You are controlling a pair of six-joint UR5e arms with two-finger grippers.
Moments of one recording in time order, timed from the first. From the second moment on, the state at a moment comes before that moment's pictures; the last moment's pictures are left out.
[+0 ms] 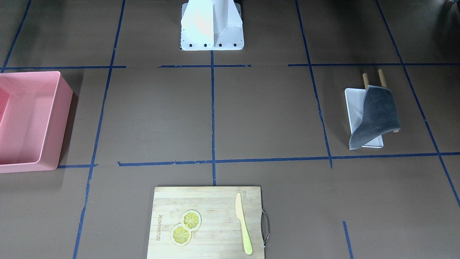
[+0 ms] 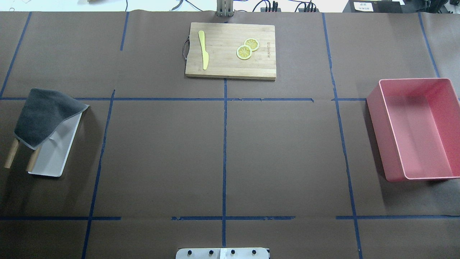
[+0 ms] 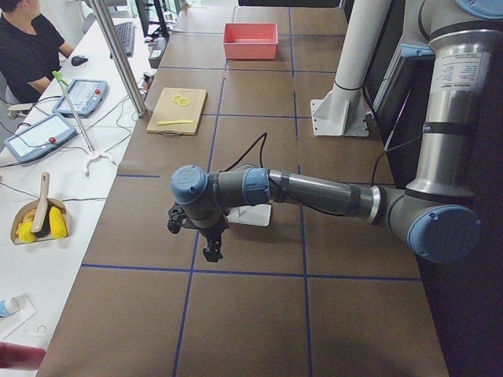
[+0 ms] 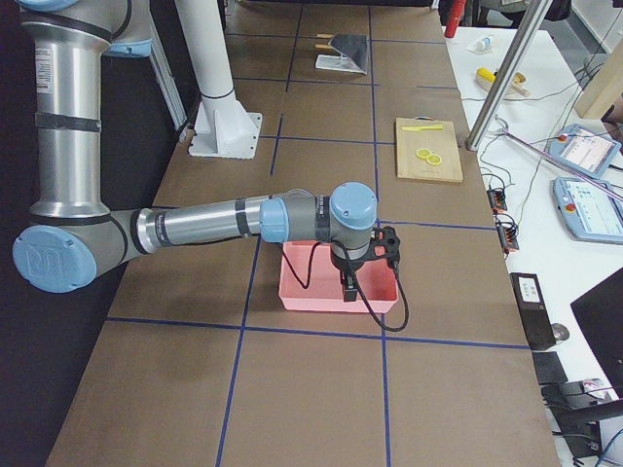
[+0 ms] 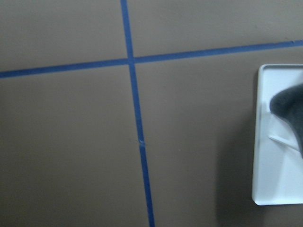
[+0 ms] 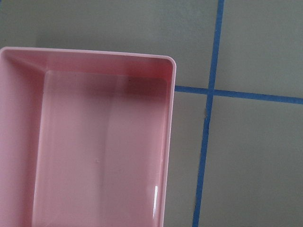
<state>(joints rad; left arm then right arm) -1.55 -1.64 -1.66 -1.27 -2.40 0.21 1.54 -1.65 1.82 -1.67 2.40 -0.03</state>
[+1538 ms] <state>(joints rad) -1.48 -1.56 -1.91 -1.38 -2.42 -0.03 1.53 -1.66 1.81 -1.66 2.40 -0.03</state>
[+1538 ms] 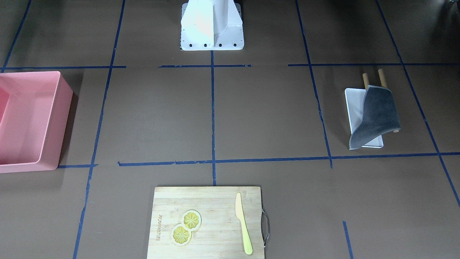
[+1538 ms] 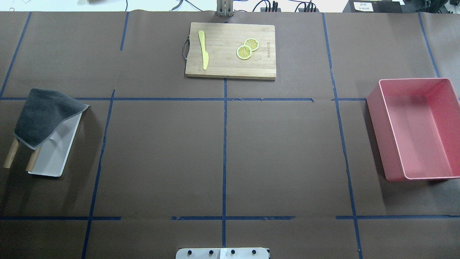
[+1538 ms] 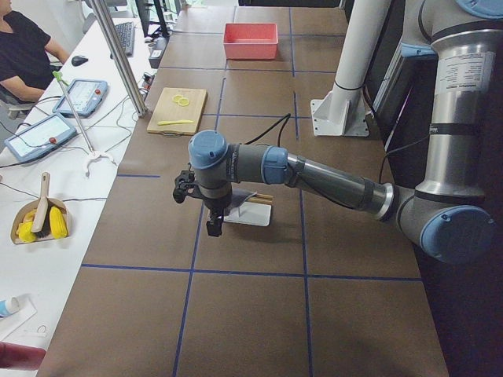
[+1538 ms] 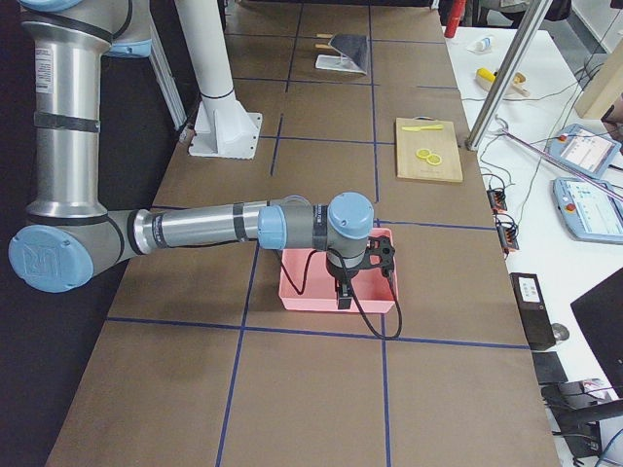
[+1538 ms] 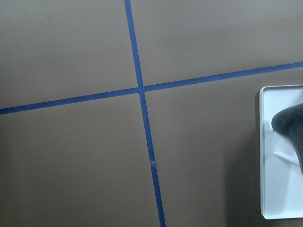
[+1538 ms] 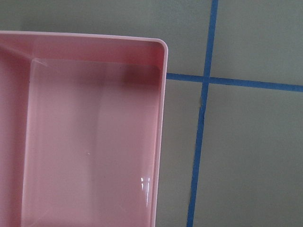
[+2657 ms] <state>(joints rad) -1.15 -1.65 -1.79 -1.65 -2.38 -0.44 1.49 -1.66 1.81 -1.66 2.44 -0.02</state>
